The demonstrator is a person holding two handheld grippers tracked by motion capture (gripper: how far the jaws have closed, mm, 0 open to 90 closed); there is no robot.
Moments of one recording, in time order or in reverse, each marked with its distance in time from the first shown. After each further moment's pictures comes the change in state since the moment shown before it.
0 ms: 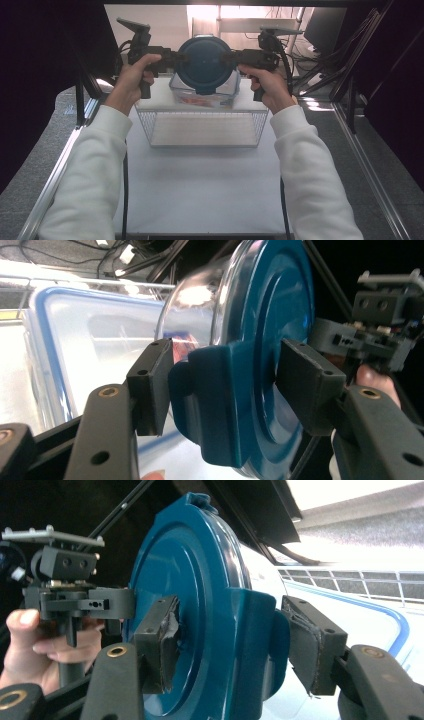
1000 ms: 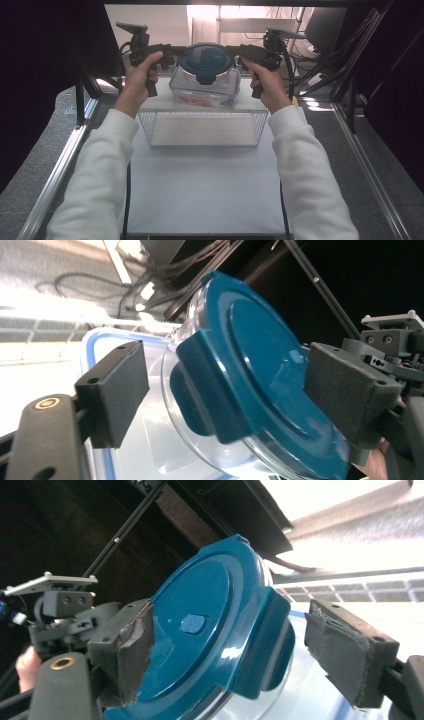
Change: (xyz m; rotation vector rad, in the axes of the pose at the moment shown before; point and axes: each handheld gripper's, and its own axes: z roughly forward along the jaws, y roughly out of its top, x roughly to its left) left arm 0.007 -0.004 -0.002 -0.152 0.057 0.033; right arm -0.019 0.004 0.000 -0.078 -0.013 0.073
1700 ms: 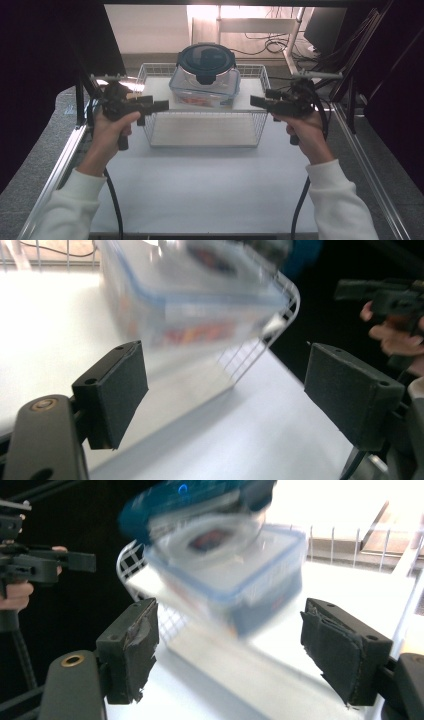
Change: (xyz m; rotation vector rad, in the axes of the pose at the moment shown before) left arm -0.012 -0.130 -0.076 0.069 0.103 0.291; right arm -0.008 -0.095 -0.104 0.033 -0.079 -0.446
